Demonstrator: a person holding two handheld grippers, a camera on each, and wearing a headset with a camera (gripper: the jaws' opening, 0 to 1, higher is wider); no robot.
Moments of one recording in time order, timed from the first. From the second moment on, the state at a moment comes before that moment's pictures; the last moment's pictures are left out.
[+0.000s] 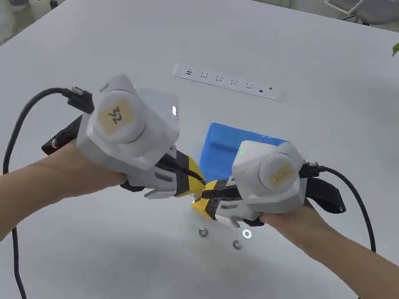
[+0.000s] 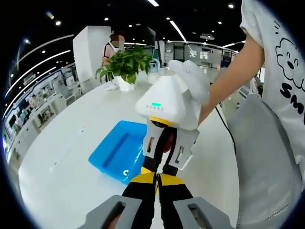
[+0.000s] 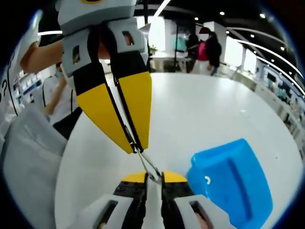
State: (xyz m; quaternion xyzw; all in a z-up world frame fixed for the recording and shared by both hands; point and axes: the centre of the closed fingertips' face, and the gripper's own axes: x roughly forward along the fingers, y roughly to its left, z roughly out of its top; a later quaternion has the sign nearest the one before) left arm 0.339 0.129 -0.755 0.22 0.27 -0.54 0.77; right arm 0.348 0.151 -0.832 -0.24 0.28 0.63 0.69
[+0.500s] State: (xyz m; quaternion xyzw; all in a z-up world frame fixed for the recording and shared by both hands) left arm 0.329 0.116 -0.719 0.24 0.25 -0.55 0.76; right arm 0.339 0.136 -0.794 -0.25 0.26 0.62 0.70
